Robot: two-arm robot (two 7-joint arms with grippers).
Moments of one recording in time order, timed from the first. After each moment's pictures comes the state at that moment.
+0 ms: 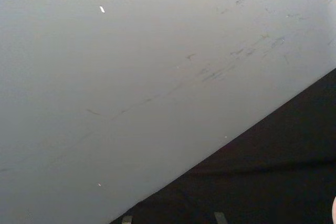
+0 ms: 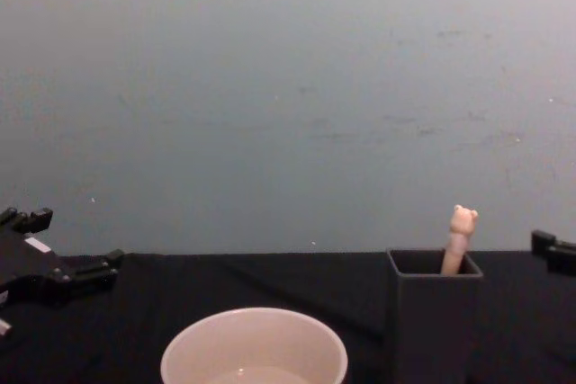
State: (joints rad) left arm -0.20 0.60 0.45 -1.41 -0.25 -0.12 0.03; right arm 0.13 0.62 -0.37 -1.53 0.44 -0.09 0.17
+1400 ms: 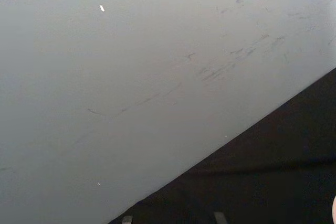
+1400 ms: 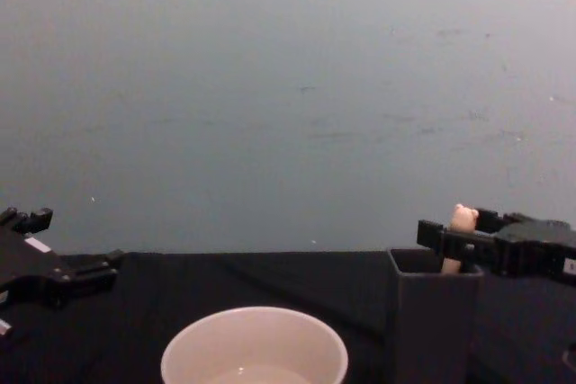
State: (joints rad) left arm -0.20 0.60 0.45 -1.41 -0.25 -0.12 0.03; right arm 0.26 0.45 -0.38 -1.41 0.55 0.03 0.45
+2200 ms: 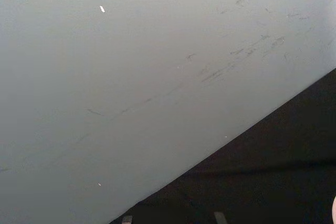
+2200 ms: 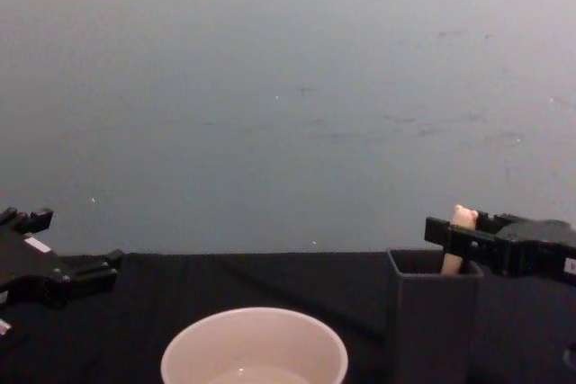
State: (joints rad) left arm -0.20 0.60 0.45 -1.41 -0.25 -0.12 0.03; right arm 0.25 0.45 -0.38 -1.41 0.55 0.03 0.45
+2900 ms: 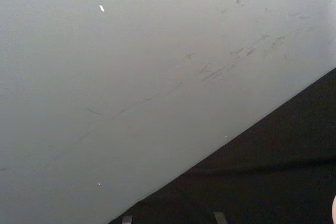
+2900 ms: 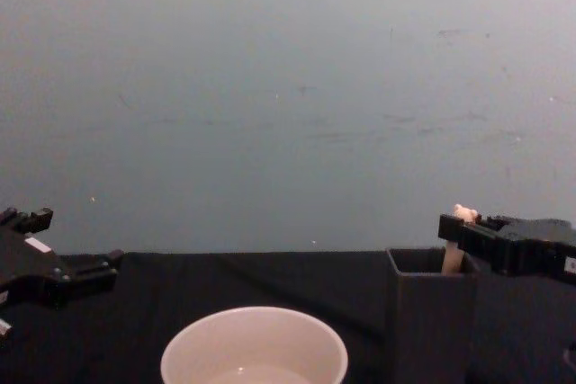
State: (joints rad) left arm -0.20 0.60 0.45 -1.41 -0.25 -0.12 0.03; right arm 0.25 0.45 -0.38 -1.41 0.55 0.03 0.45
